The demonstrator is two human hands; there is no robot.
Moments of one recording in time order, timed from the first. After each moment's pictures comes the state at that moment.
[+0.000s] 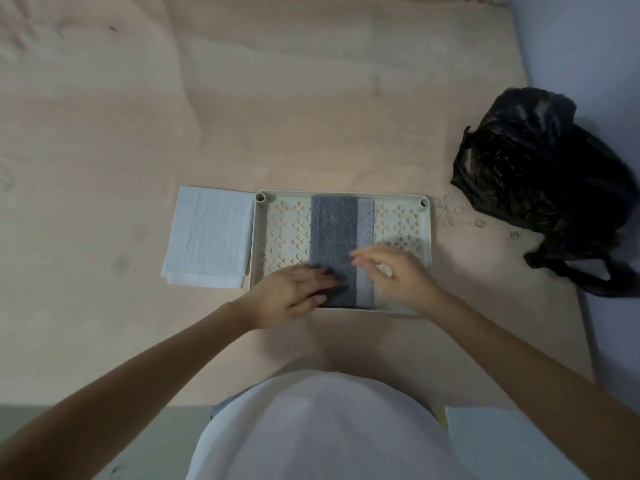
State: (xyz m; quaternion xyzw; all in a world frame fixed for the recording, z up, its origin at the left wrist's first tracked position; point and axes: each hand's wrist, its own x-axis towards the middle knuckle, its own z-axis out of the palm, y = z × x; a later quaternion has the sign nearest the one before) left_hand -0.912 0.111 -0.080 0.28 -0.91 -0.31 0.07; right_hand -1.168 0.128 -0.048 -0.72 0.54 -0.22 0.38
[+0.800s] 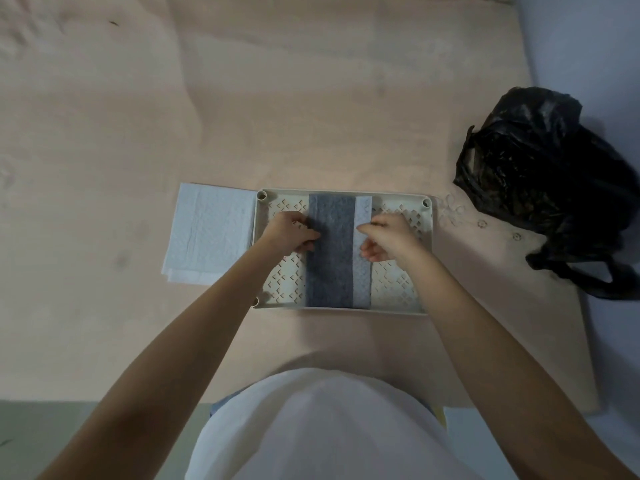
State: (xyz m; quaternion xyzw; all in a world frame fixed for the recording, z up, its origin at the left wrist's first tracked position) left_hand -0.955 0.033 -0.049 0.67 -0.46 -0.57 0.08; right_hand -1.146 0.063 -0.038 -0.31 0.75 -0.18 0.56
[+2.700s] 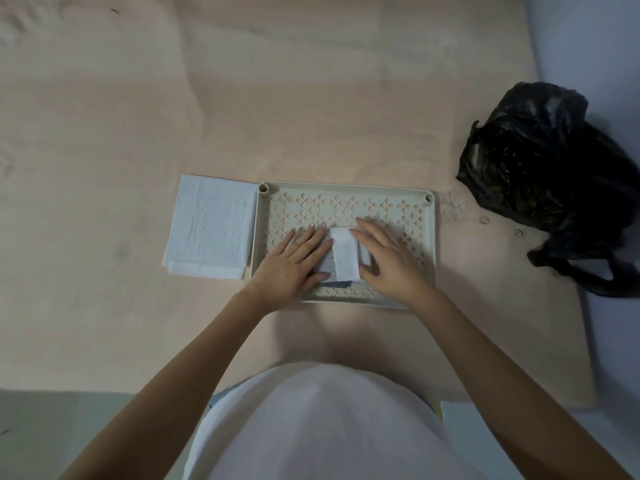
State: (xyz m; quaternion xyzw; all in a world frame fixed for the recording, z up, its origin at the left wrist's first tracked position) left_hand -0.923 0.103 -0.095 0.38 -0.92 -0.13 0.02; right_hand -1.157 0.123 -0.071 -0.76 0.60 -0.07 0.26
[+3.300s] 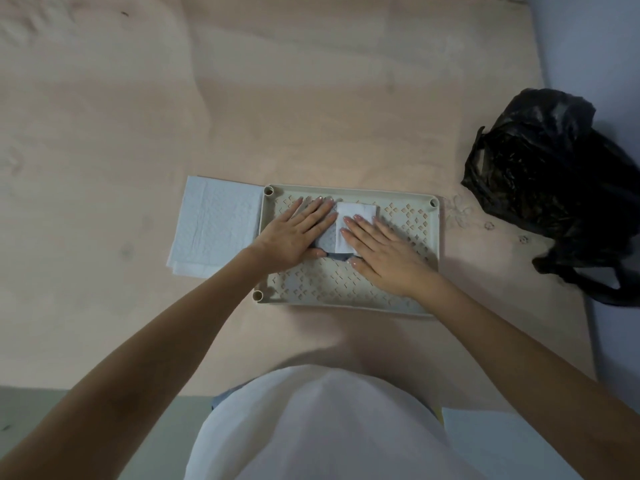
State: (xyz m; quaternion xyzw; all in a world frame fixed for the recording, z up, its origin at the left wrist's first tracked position) left_hand -0.922 0.038 -0.094 0.32 -0.95 -0.04 -0.05; right_hand -1.156 0.097 -0.077 -0.86 0.48 0.14 0.09
